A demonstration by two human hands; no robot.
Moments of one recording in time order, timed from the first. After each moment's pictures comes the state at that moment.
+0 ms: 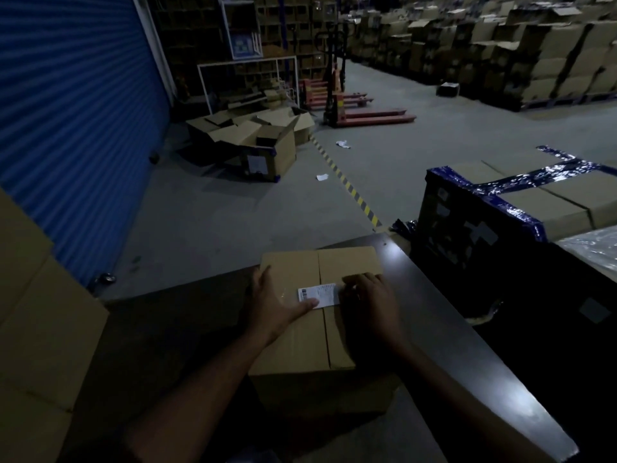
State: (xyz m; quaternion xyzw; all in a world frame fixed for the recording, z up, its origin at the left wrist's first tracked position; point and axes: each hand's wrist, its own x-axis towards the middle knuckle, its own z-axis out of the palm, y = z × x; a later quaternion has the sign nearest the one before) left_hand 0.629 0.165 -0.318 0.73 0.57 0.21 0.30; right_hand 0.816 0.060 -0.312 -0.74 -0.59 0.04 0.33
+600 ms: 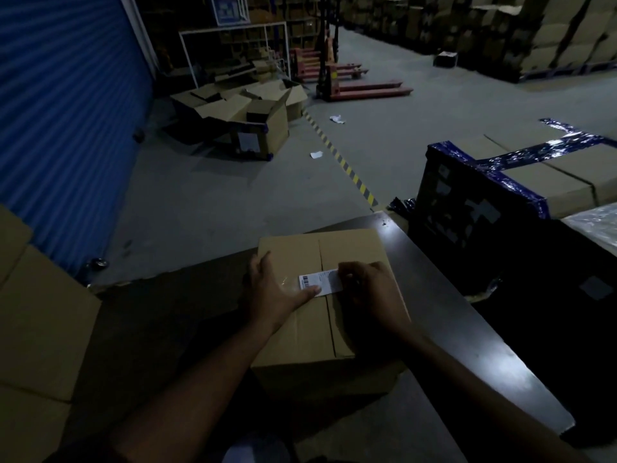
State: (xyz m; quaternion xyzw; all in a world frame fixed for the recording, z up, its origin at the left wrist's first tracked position) left_hand 0.632 0.168 -0.325 0.74 0.59 0.19 0.27; right_hand 0.813 0.064 -0.323 -0.73 -0.59 0.10 0.33
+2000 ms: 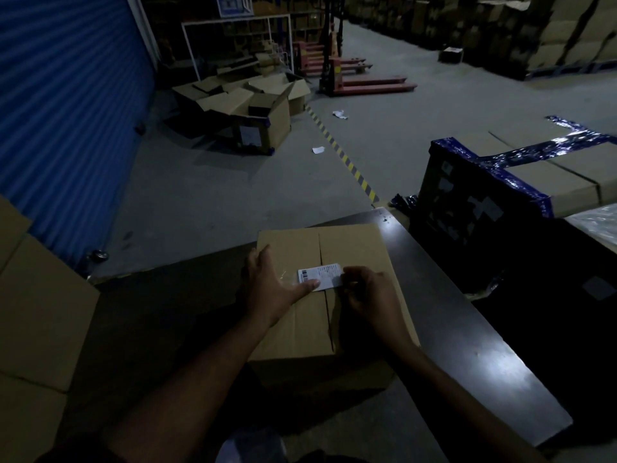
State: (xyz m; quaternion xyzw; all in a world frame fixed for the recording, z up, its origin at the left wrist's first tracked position) left_hand 0.631 0.167 -0.323 0.73 0.59 0.21 0.28; right_hand 0.797 0.054 -0.327 -0.74 -0.52 0.15 0.41
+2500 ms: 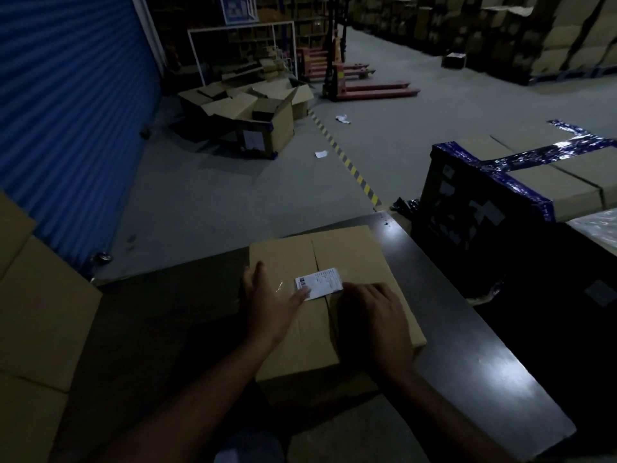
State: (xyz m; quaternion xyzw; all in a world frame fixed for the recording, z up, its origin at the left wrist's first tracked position) left_hand 0.630 0.136 -0.322 0.67 0.63 0.24 0.31; right_hand 0.783 0.020 -0.320 -0.75 -0.59 0.01 0.30
